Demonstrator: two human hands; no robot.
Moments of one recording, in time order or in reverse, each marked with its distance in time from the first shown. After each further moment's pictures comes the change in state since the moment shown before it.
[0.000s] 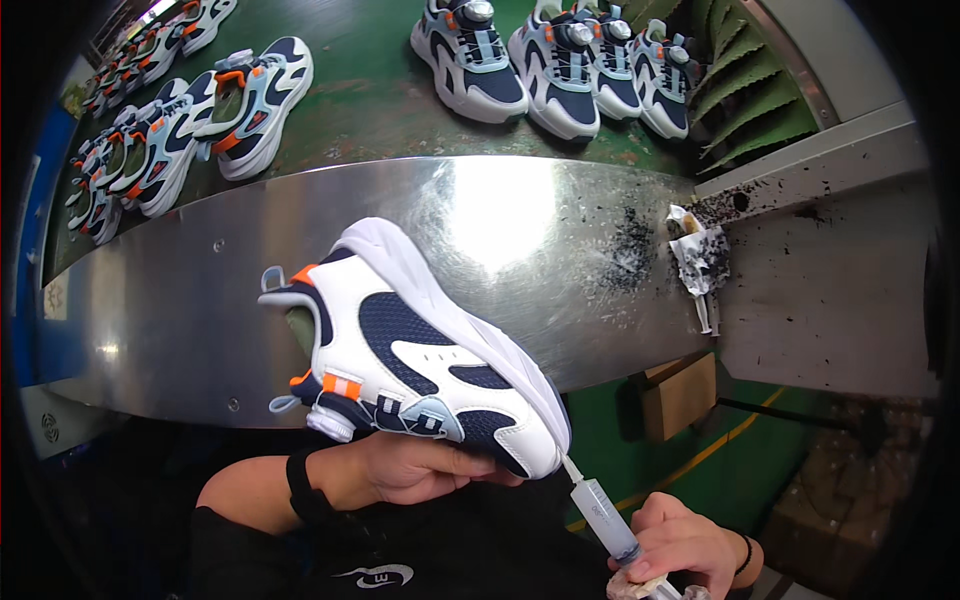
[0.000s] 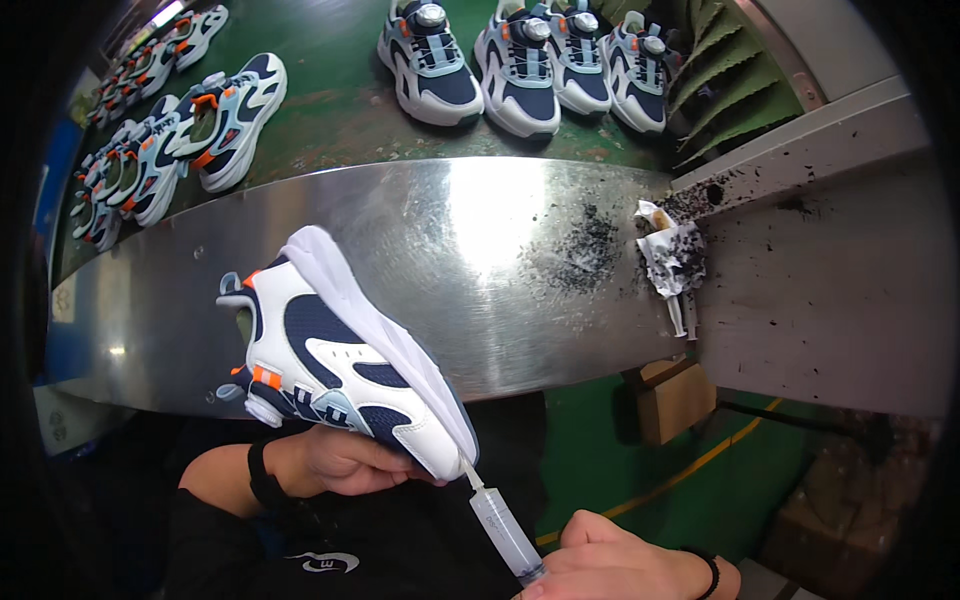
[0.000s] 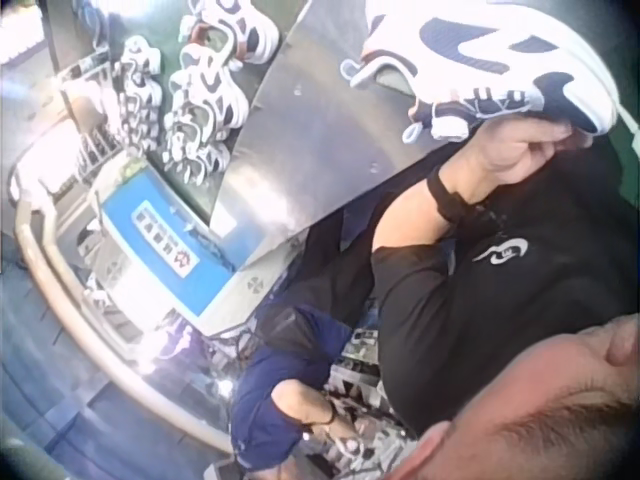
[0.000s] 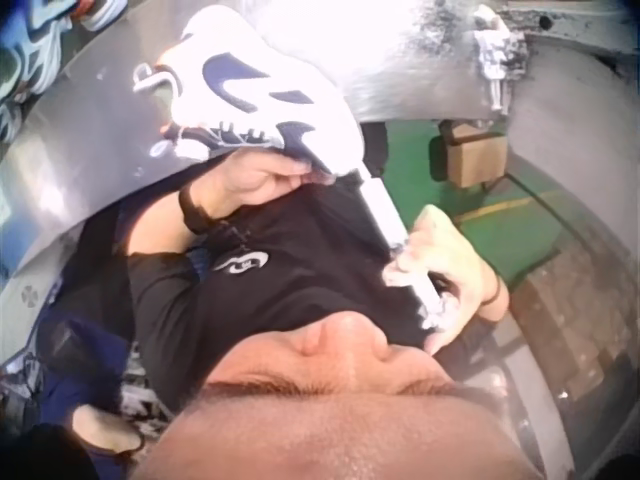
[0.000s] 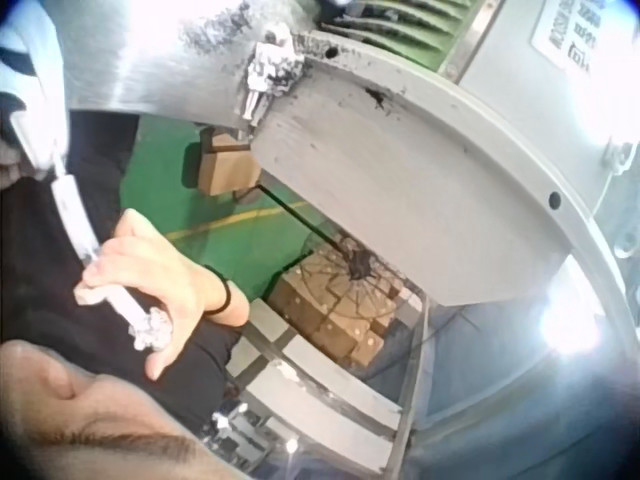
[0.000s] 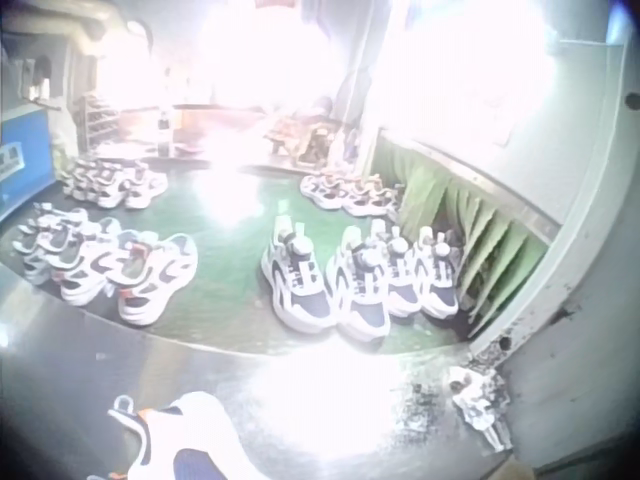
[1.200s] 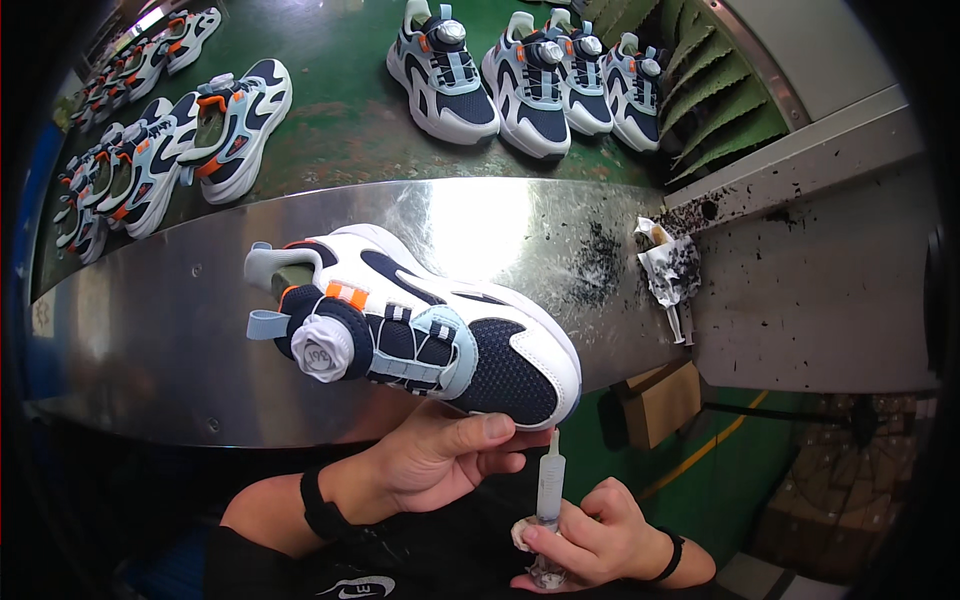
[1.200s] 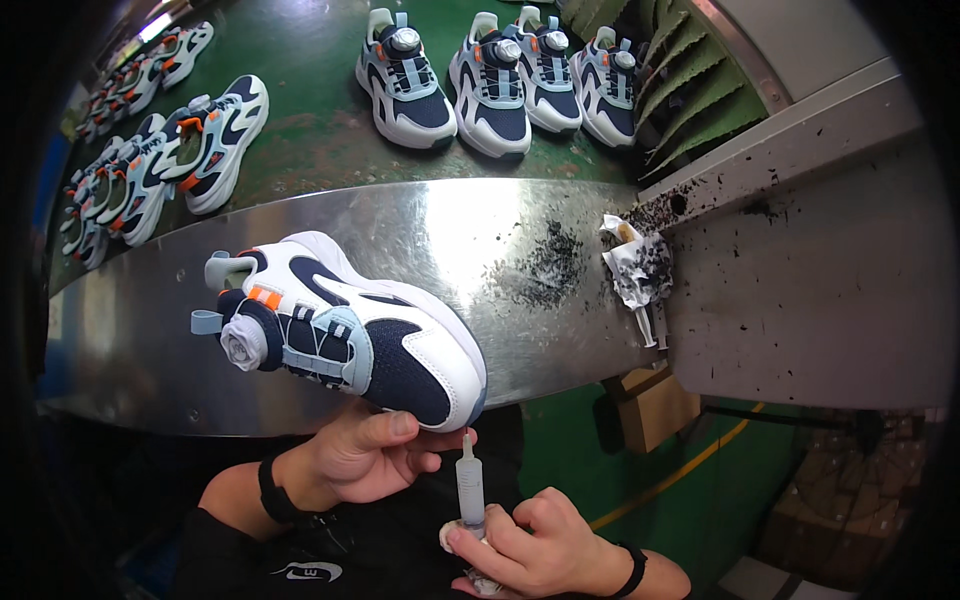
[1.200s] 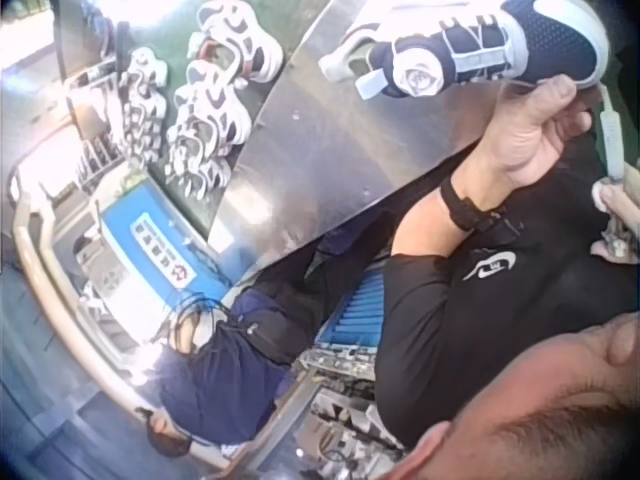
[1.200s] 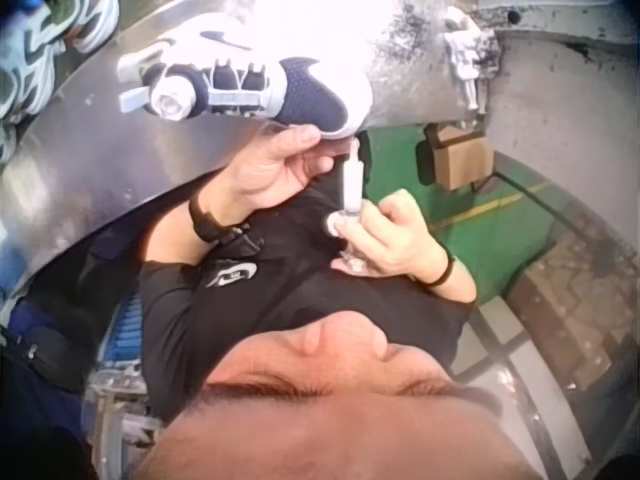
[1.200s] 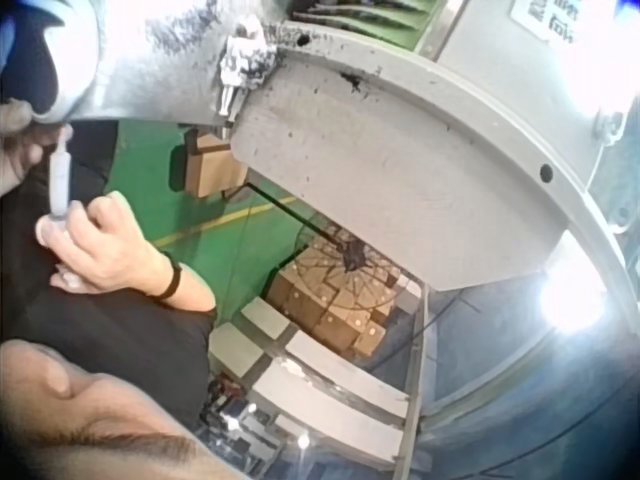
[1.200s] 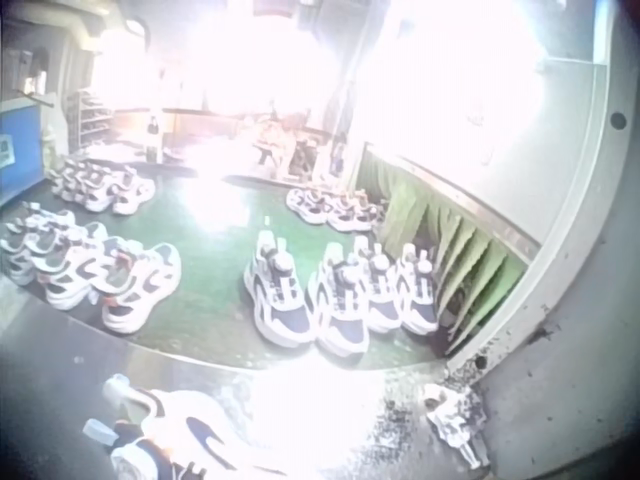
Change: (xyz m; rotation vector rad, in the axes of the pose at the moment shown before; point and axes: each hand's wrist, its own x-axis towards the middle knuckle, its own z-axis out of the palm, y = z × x) left_hand 0.045 0.004 0.034 -0.016 0.115 0.105; right_hand -0.011 0.044 0.042 -1.019 0.113 -0.021
